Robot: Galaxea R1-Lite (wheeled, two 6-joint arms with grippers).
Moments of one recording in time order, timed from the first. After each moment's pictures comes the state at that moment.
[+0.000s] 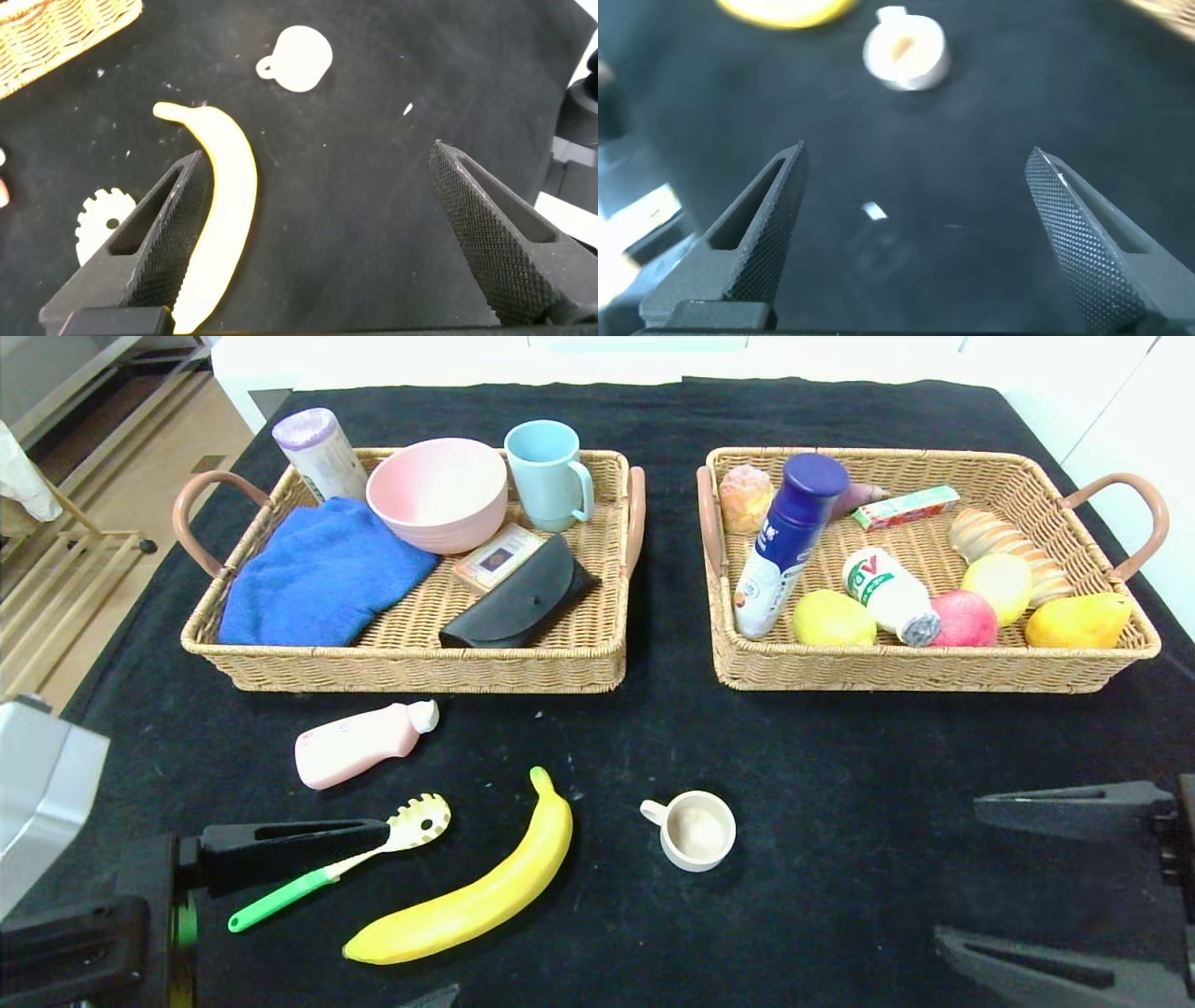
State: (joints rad) left arm -0.67 1.00 -0.60 -0.15 -0.21 0.12; right arm 0.67 1.11 -0.84 0.14 0.20 -0.08
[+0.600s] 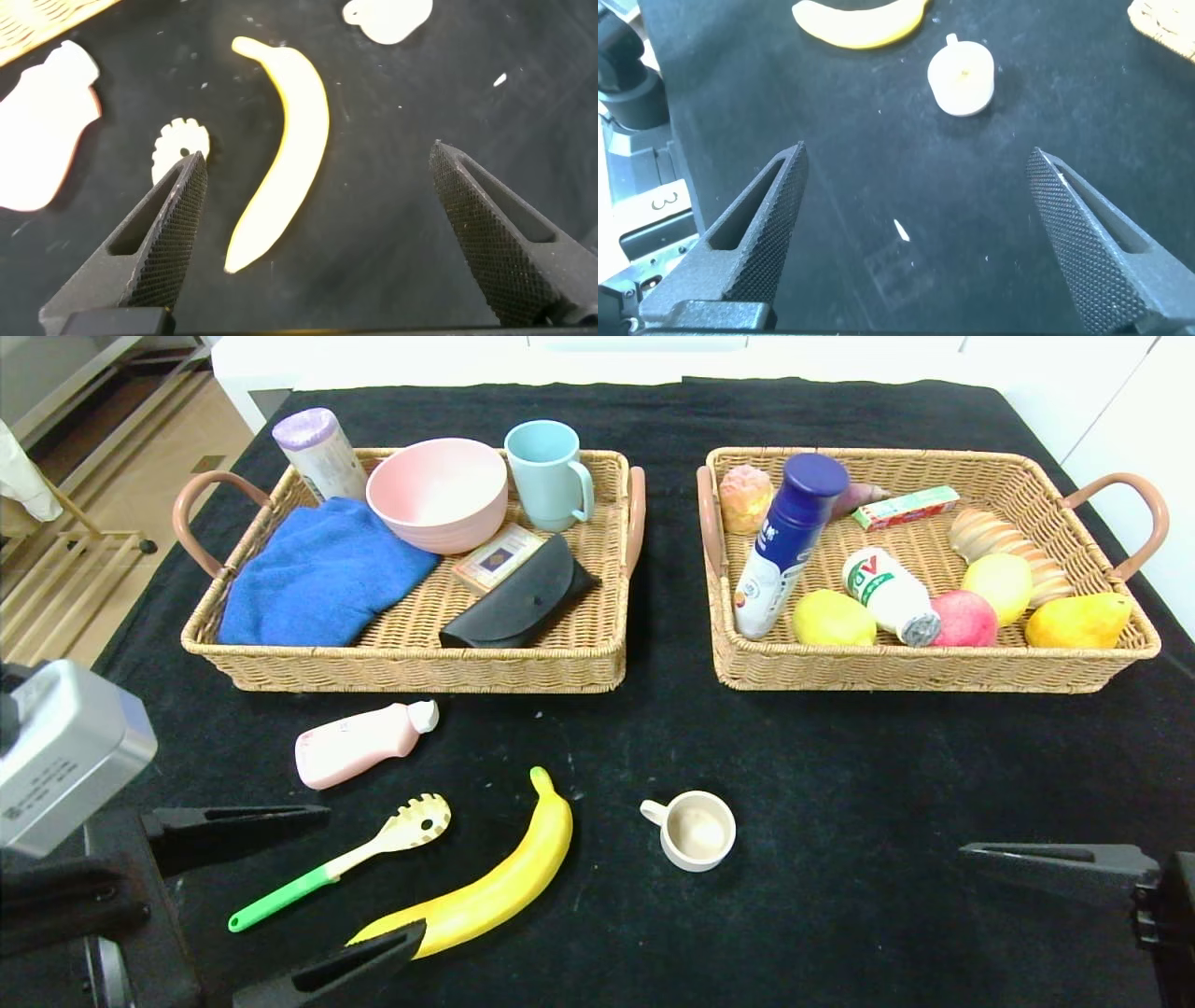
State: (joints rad) left arm -0.65 1.03 -0.74 0.10 0.00 0.09; right arm 0.65 1.03 -0.50 -0.29 0.34 -0.14
